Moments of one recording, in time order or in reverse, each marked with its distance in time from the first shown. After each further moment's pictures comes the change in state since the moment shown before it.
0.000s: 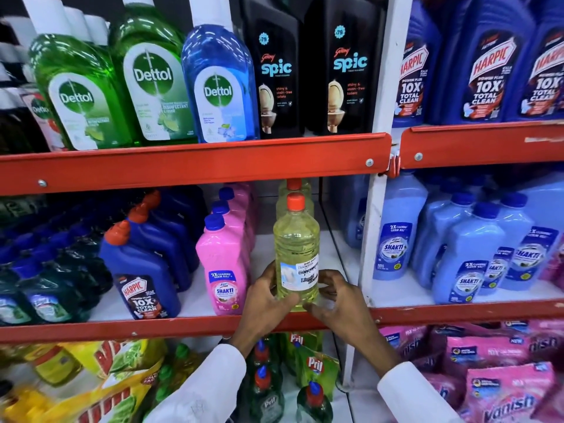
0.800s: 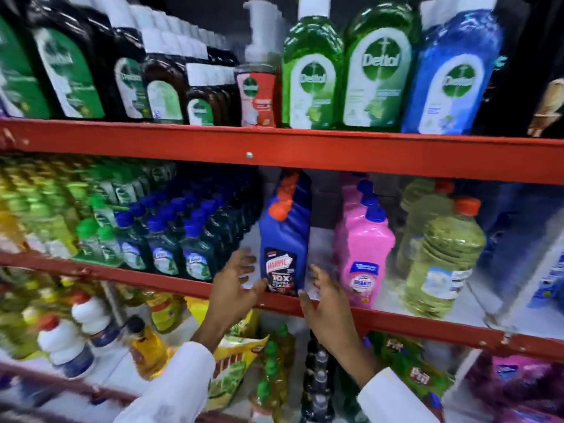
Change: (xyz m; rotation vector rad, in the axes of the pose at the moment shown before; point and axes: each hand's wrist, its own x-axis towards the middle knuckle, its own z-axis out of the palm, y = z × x) left_hand -0.067 -0.087 -0.260 0.231 0.326 -0.016; right_hand -0.012 -0.165 0.211 0.072 0.017 -0.271
